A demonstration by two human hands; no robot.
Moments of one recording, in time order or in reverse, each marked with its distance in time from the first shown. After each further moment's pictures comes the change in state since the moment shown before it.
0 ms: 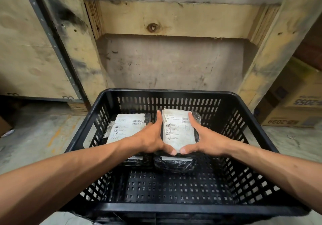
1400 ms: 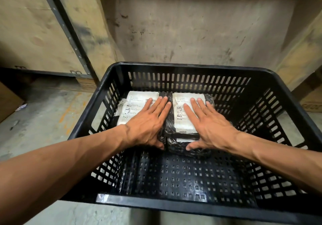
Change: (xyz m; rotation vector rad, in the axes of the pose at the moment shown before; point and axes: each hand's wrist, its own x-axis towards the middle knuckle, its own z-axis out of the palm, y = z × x) left_hand 0.015 -0.085 0.008 0.896 0.114 0.319; right_hand 0.044 0.001 0.043 -1.095 0.082 -0.184
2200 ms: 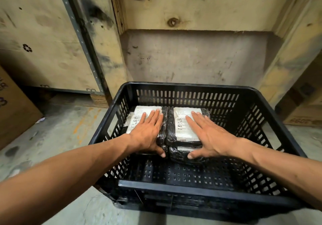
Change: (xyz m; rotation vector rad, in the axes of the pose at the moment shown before) left_hand -0.030 0.013 -0.040 -0.182 -0.101 -0.216; right_hand -0.037 -0.011 -0.041 0.130 -0.030 -0.004
